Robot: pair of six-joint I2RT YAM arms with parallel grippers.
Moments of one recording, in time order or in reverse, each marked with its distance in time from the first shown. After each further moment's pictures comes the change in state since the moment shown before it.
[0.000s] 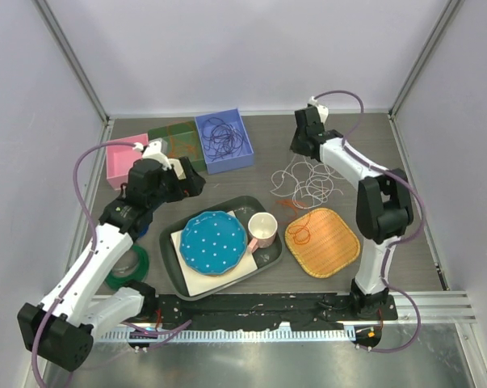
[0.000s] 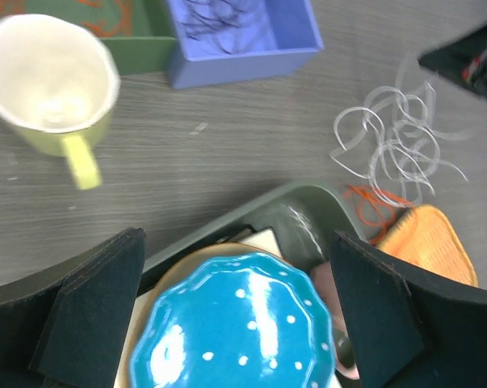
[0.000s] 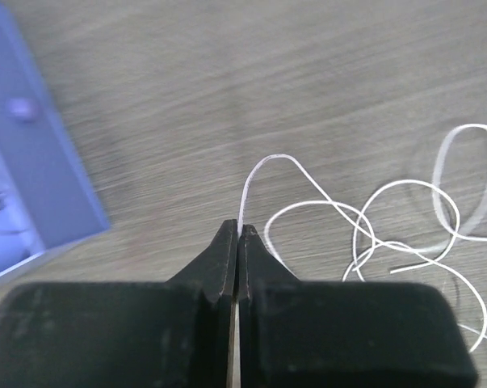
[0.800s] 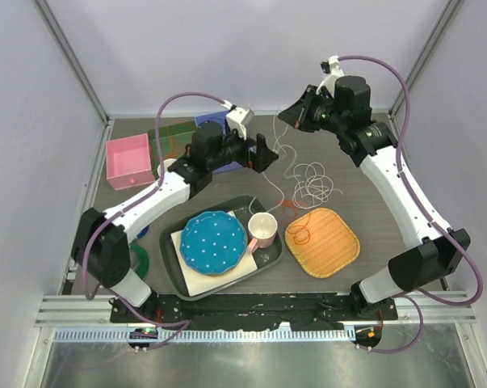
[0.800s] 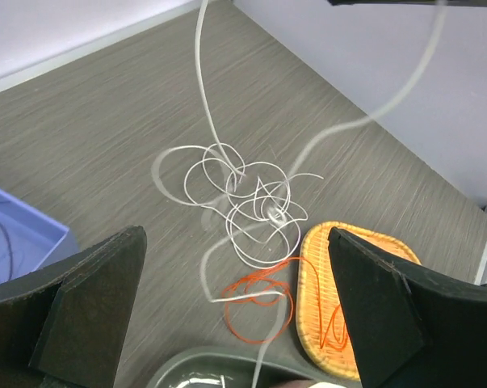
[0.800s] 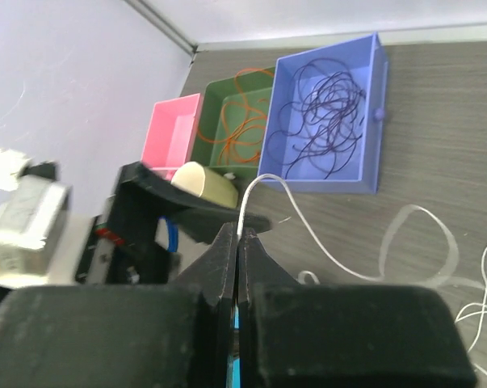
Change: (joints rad) left arm -0.236 0.586 0.344 0.557 0.387 0.286; right arm 0.016 -0.468 0.122 -0.076 -0.585 -0.036
